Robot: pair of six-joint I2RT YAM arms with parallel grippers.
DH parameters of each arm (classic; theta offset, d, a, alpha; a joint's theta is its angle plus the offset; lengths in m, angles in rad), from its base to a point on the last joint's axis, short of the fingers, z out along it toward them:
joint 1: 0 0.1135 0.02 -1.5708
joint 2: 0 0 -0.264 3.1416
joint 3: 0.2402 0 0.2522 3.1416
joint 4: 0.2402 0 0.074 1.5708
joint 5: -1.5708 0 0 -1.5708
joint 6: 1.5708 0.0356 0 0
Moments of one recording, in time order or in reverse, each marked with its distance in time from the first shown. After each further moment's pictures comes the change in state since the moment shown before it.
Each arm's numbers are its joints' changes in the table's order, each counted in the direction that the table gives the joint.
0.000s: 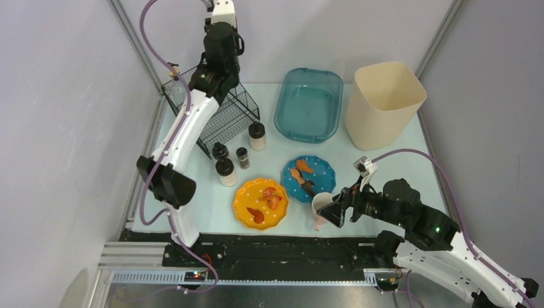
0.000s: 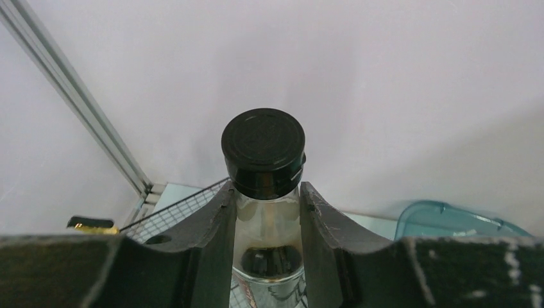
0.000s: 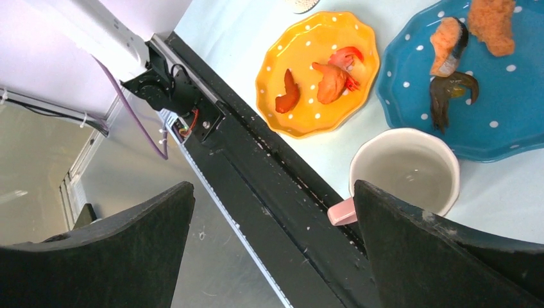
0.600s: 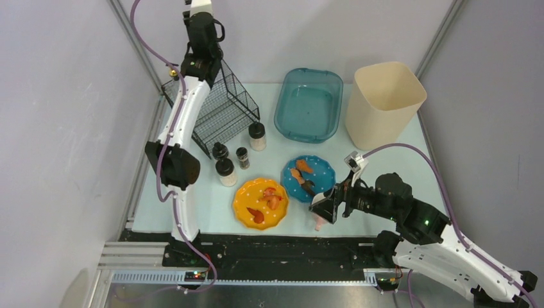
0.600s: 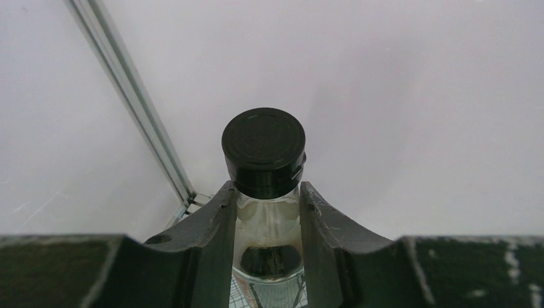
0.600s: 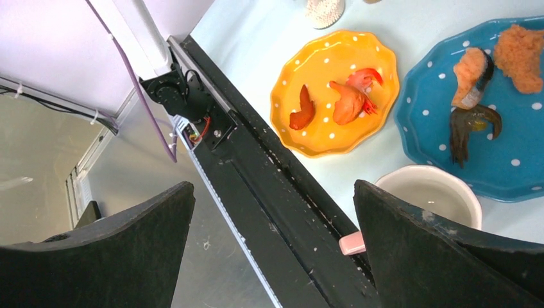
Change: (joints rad) left arm 0.174 0.250 0.256 -0.022 0.006 0.029; right arm 0.000 0.096 -0.001 -0.126 0.054 -0.029
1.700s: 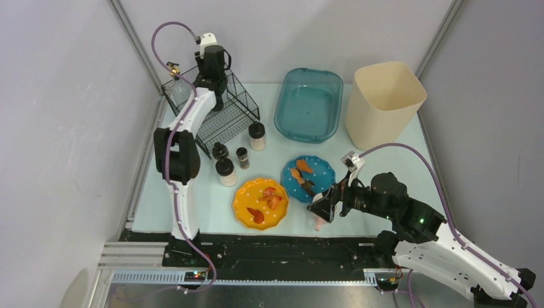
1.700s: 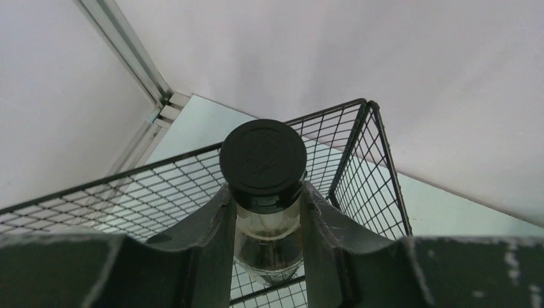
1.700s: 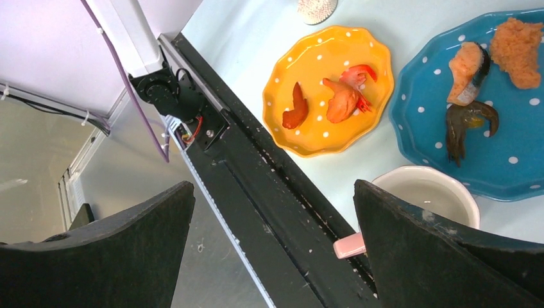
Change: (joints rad) left arm 0.072 0.097 -0.330 -0.077 -0.019 -0.188; right arm 0.000 0.021 -0.023 -0.037 -0.011 0.000
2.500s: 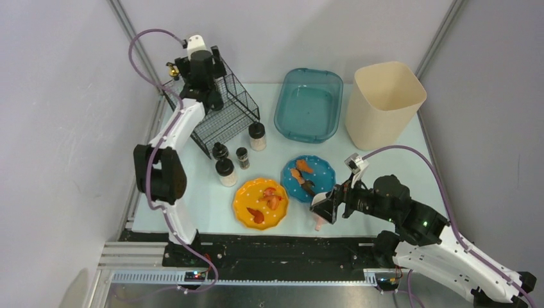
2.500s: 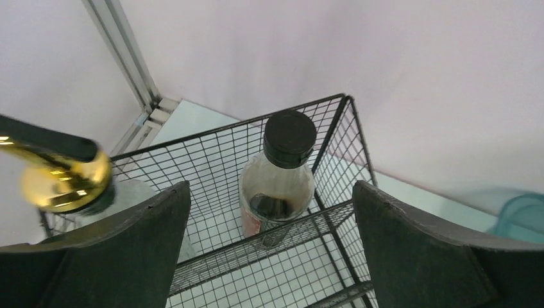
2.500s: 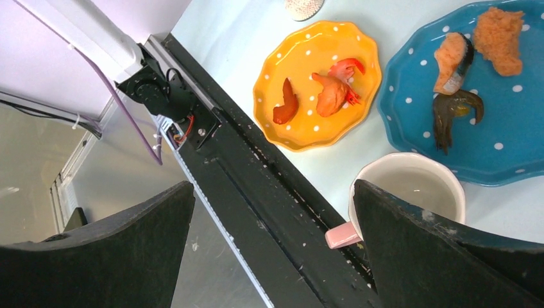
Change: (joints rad) left arm 0.001 -0.277 -0.313 -0.102 -0.087 -0.074; right arm 0.000 -0.038 -0.011 0.039 -0.025 0.003
